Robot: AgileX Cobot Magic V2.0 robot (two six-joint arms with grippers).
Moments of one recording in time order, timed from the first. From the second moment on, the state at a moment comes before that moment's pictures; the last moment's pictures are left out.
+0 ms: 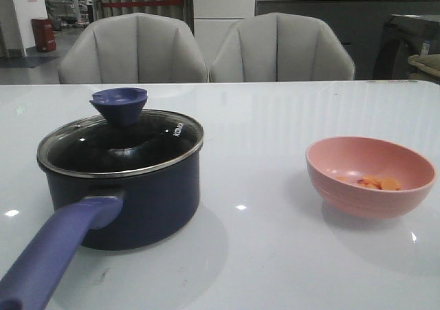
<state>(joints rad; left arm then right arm) -0.02 0.64 -0.60 0.01 0.63 -0.10 0.10 -0.01 0.03 -0.06 0.07 0.10</state>
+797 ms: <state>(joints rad) -0.48 1.38 -1.22 0.14 0.92 -0.39 0.10 -0.01 0.03 -0.06 0.07 0.10</state>
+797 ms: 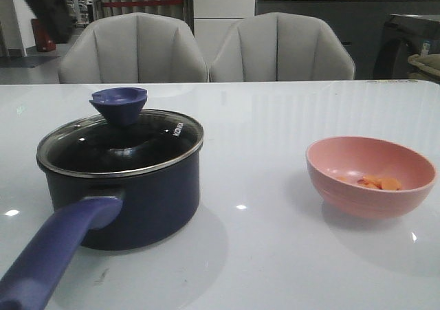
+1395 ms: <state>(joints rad) -0.58 1.73 -1.52 0.12 1.10 -0.53 0.10 -0.01 0.03 -0.06 0.07 0.10</state>
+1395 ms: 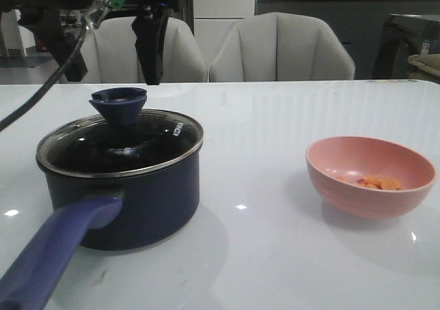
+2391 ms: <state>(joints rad) -0.53 1.84 -1.54 0.00 1.10 -0.60 0.10 -0.01 0.03 -0.06 0.07 0.10</state>
